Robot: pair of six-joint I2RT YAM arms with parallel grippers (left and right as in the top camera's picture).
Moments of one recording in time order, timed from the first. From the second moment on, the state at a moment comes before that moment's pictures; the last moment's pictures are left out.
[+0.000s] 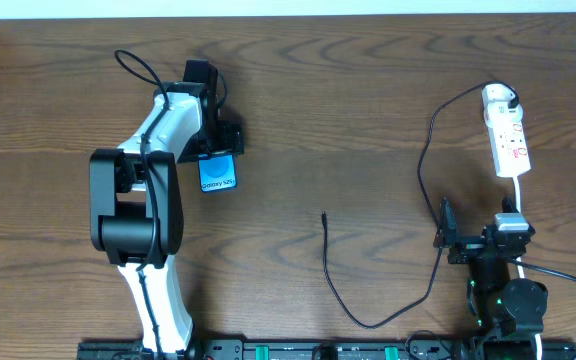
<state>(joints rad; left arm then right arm) -0.08 2.13 1.50 -0.86 0.00 -0.23 0.03 0.01 0.01 -0.07 0.00 0.03</state>
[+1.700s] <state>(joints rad) -0.07 2.13 1.50 -0.86 0.00 -0.22 0.03 0.01 0.01 -0.07 0.00 0.03</state>
